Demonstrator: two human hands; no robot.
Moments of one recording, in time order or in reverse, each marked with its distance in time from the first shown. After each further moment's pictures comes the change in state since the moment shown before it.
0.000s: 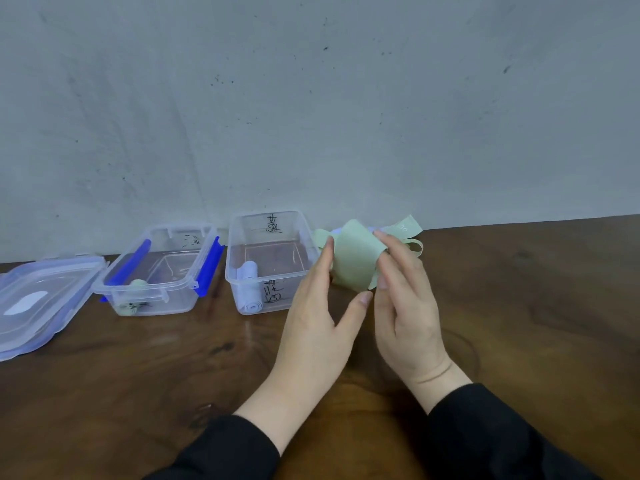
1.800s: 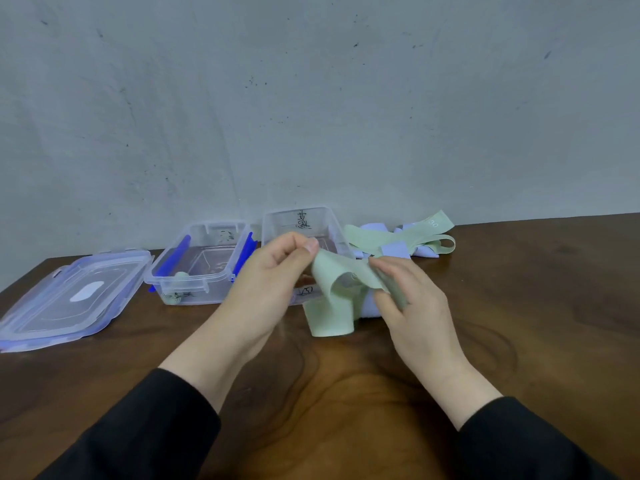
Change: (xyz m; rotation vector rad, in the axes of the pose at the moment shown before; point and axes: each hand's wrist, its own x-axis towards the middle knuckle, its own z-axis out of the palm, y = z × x) left_hand 0.021 0.015 -0.094 -0.412 -0.107 -0.265; right_hand 0.000 -0.030 0.006 0.071 -0.259 0.437
